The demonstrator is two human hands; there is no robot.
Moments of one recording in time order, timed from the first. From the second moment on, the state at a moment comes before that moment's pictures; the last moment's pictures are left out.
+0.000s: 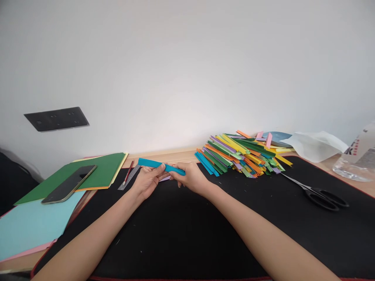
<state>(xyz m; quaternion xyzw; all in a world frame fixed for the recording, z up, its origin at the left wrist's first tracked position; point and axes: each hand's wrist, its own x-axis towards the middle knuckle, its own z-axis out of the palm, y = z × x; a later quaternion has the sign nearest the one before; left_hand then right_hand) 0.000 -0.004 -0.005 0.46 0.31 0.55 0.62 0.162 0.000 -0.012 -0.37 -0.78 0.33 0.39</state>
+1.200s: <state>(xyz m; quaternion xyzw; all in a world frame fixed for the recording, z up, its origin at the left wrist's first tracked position) 0.002 -0.006 -0.001 0.45 0.34 0.57 0.60 0.162 0.003 -0.017 -0.34 -0.78 0.36 0.38</state>
